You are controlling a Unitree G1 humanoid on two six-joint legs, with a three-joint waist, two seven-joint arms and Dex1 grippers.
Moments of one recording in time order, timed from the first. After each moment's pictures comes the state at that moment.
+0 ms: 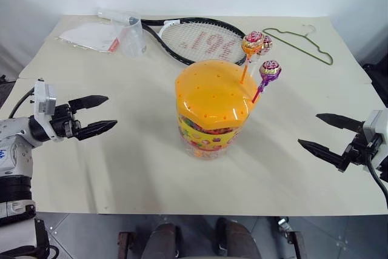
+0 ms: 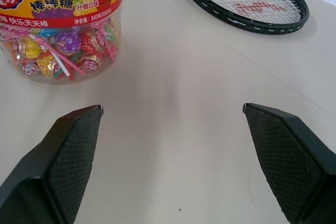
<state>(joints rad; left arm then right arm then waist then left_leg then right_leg) -0.48 0.83 0.33 0.41 -0.54 0.22 -1.37 0.06 -0.88 -0.52 -0.23 0.59 0.30 1.04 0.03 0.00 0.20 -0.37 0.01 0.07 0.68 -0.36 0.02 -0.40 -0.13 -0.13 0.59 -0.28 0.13</state>
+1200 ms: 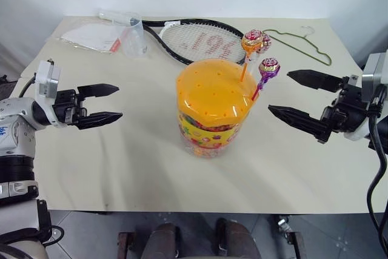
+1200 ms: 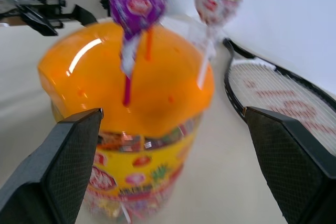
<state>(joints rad) -0.68 0.84 0.26 0.44 -0.54 0.30 -1.50 -0.35 -0.94 -0.42 -0.57 0.99 0.73 0.74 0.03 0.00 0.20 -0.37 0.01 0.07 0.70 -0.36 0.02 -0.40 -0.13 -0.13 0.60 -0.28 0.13</state>
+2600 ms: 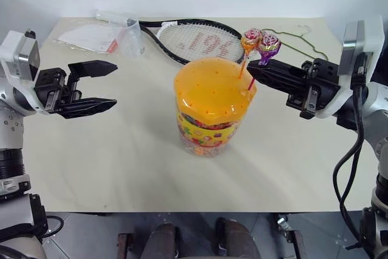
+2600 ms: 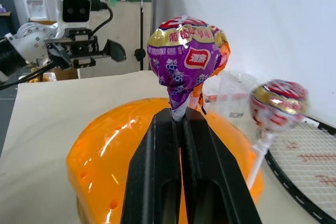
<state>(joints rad) -0.70 0.88 0.30 0.25 -0.70 0.45 -1.50 -0.60 -0.78 -0.25 -0.49 1.01 0.72 0.68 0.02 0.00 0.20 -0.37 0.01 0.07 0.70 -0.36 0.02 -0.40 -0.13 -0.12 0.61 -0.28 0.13</state>
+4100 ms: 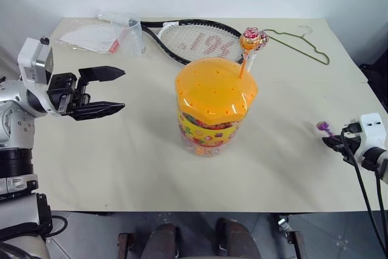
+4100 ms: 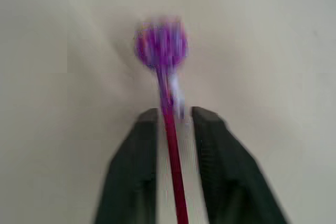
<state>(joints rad) -0.69 0.85 0.26 0.29 -0.68 0.39 -1.50 -0.15 -0.88 -0.36 0.13 0.45 0.68 0.58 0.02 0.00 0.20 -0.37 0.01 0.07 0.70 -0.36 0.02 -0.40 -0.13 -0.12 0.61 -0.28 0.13</state>
